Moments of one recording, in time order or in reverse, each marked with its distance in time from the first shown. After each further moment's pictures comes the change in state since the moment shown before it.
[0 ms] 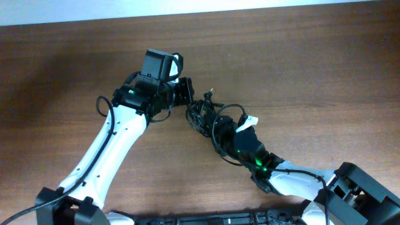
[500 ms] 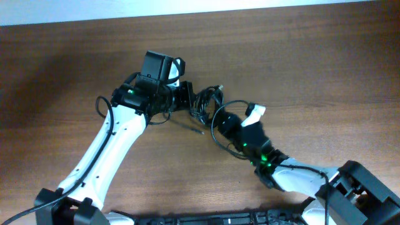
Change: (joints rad) left arm 0.002 -0.003 0.008 -0.079 0.058 0.052; right arm -0.109 0.001 -0.003 0.050 0.033 -0.531
